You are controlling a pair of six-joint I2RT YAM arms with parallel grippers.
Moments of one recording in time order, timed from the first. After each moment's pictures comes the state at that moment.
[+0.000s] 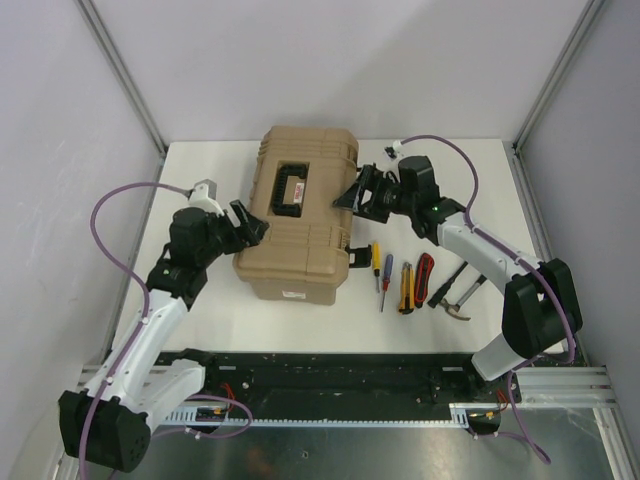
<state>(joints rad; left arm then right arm) -0.22 0.91 0.74 -0.23 0.15 -0.52 0.48 1.56 1.18 -0.05 -0.44 0.78</state>
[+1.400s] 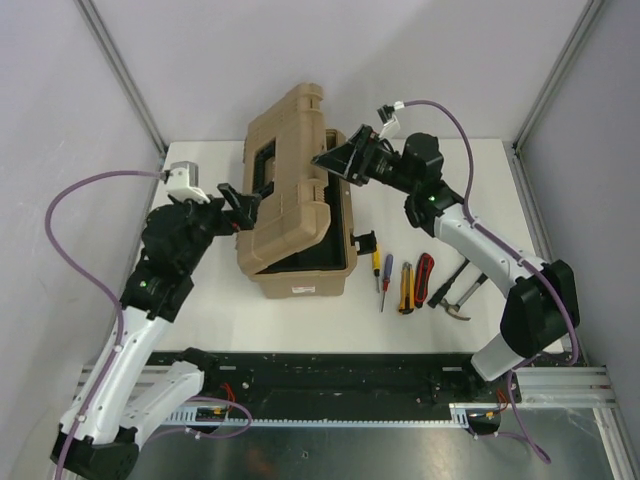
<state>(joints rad) -0.34 0.80 0.92 -0.26 -0.05 -0.42 0.51 1.56 1.32 0.33 -0.54 1.00</state>
